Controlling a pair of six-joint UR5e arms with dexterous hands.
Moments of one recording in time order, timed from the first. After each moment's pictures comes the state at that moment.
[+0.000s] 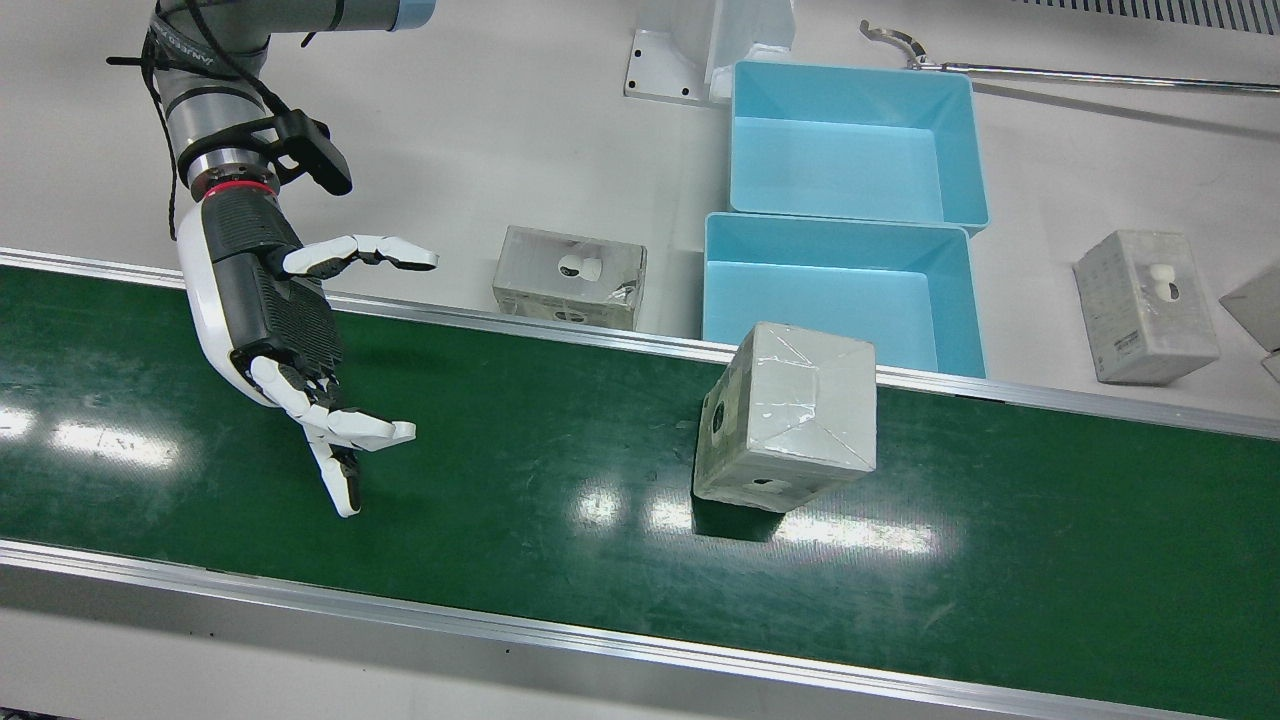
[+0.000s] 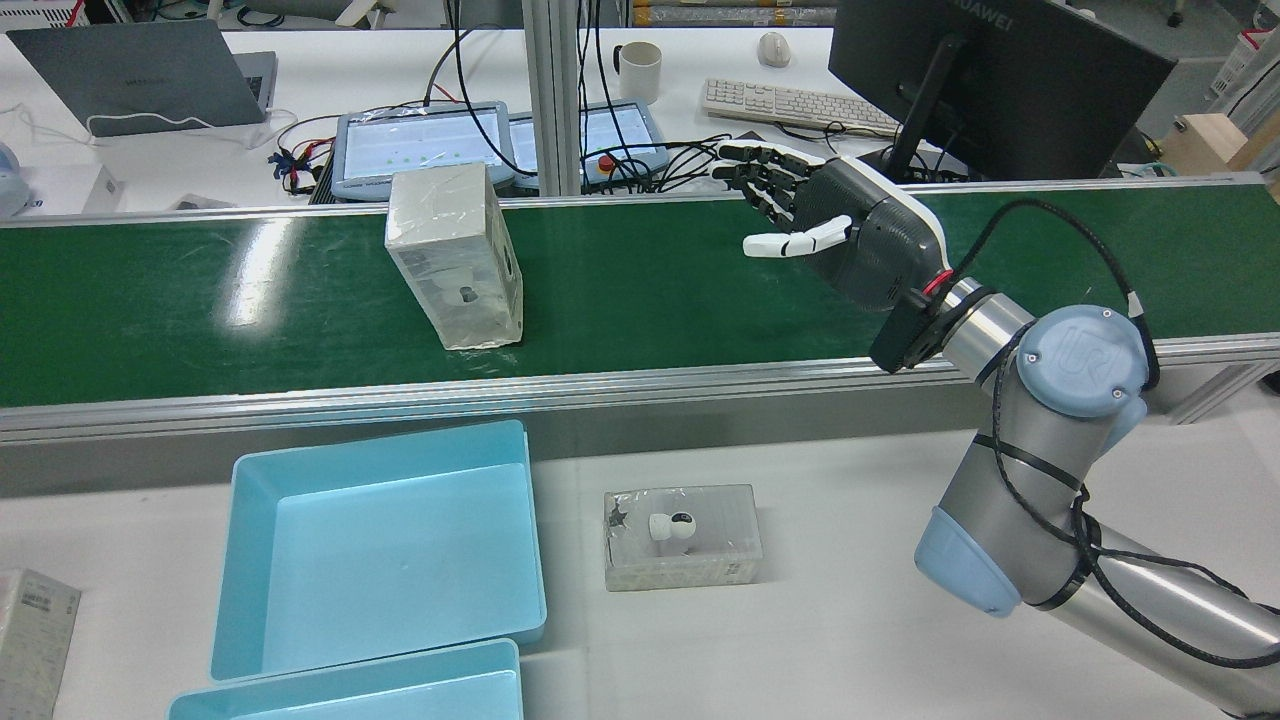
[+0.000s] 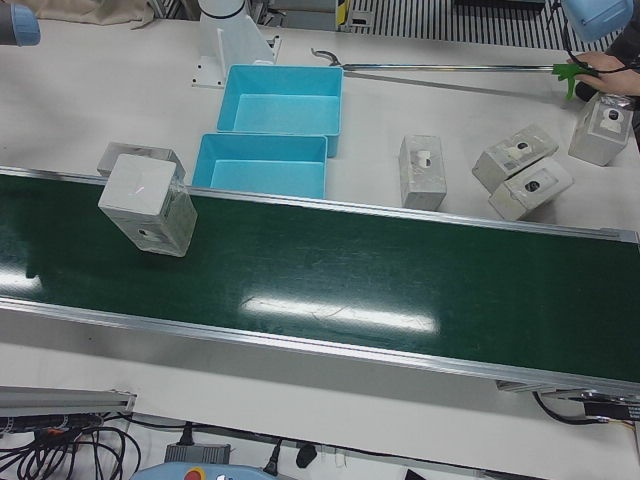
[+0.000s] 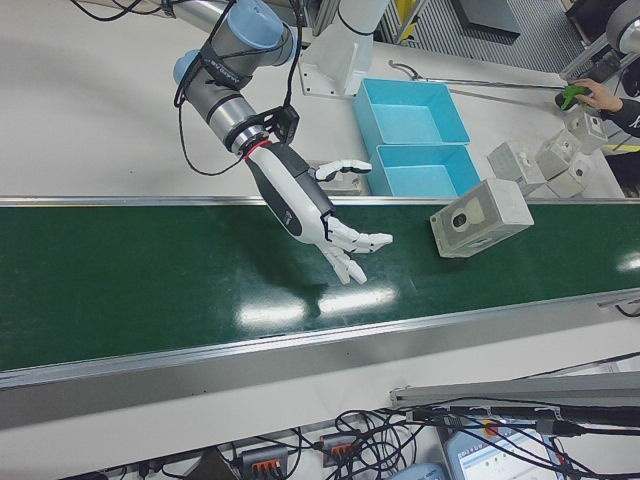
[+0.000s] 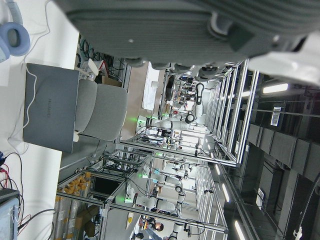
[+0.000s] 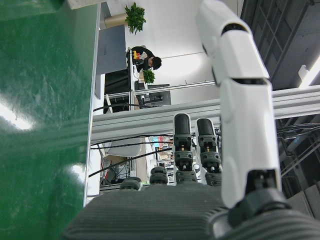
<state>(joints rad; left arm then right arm) -1.81 -1.79 -1.75 0.44 1.92 -0.15 0.84 -1.15 1.85 -3.46 -1.27 -0.05</state>
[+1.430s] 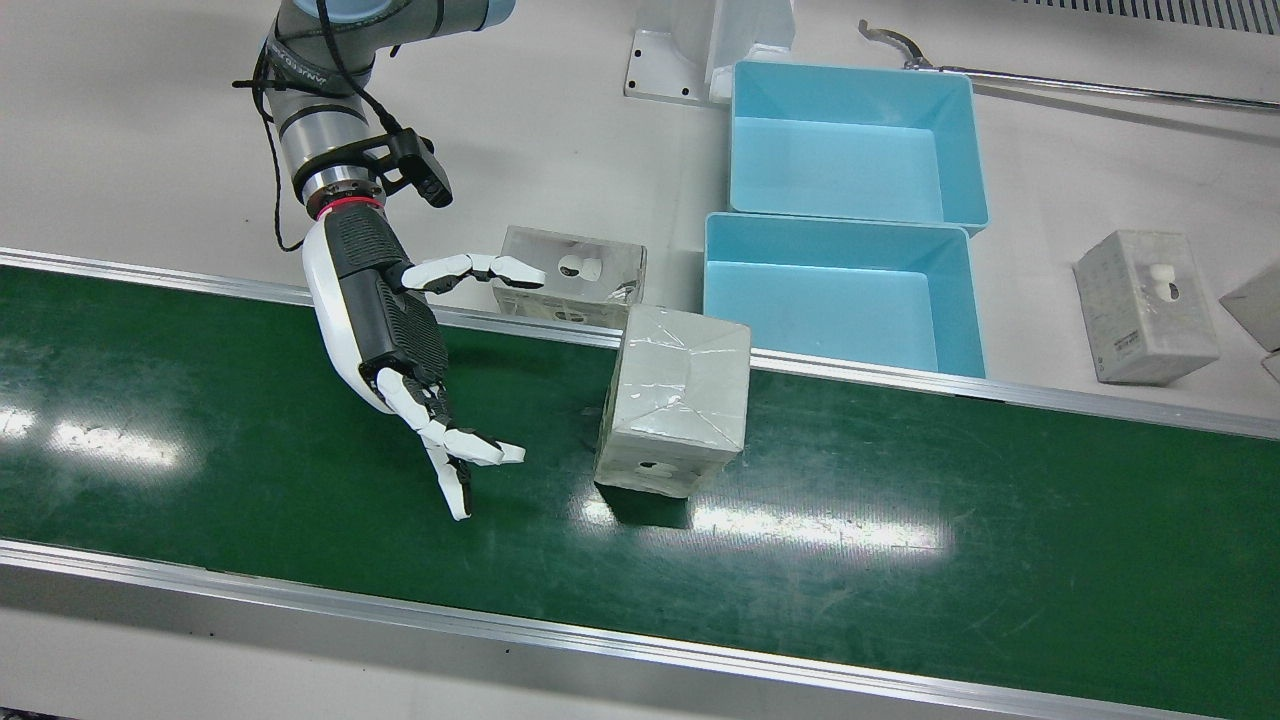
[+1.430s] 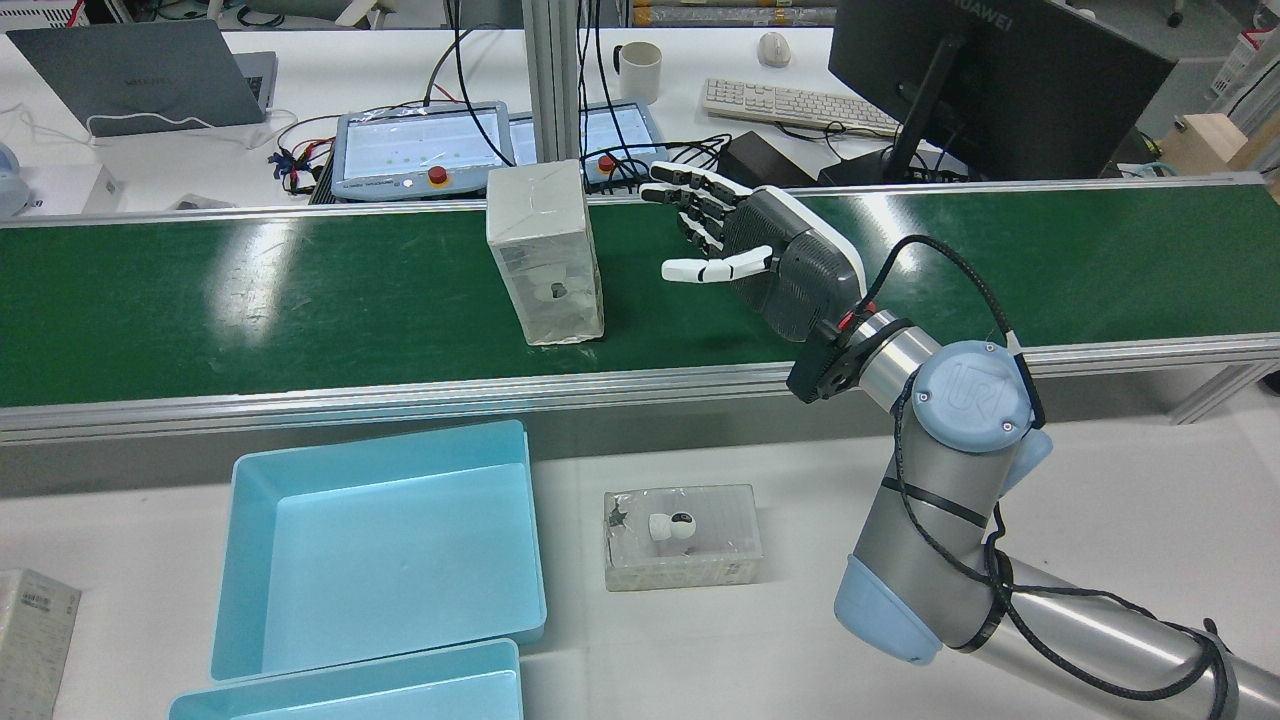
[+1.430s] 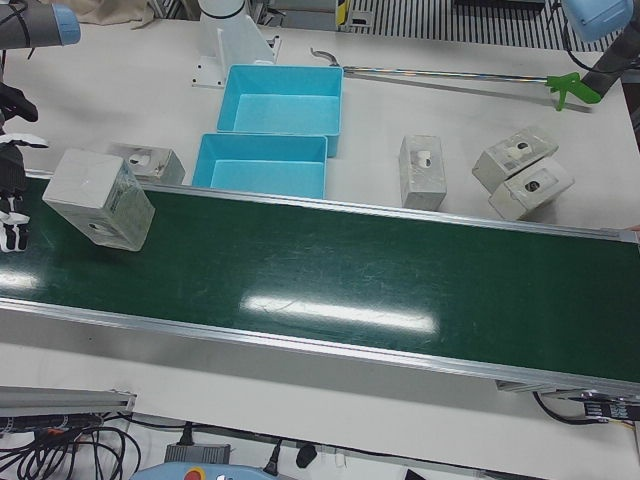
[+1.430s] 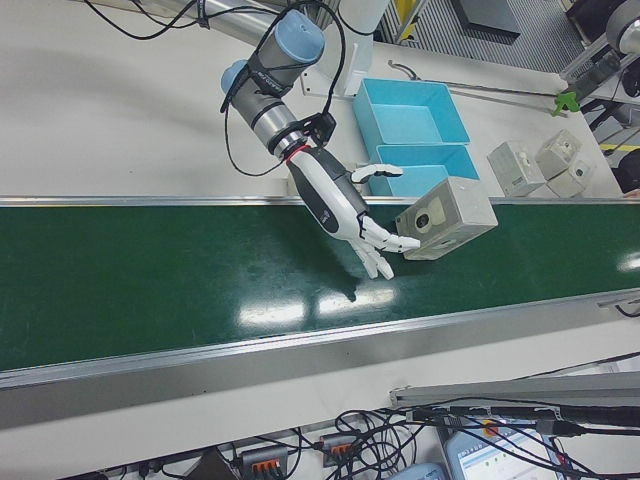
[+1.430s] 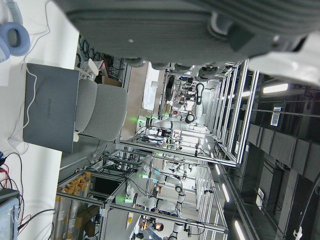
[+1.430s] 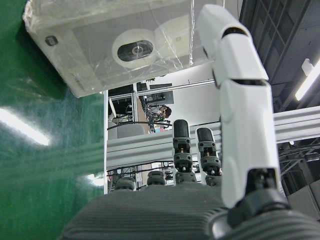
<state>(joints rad) -1.81 -1.79 -1.75 0.44 1.92 -0.15 0.72 -1.04 1.81 -3.53 -1.16 -0.05</state>
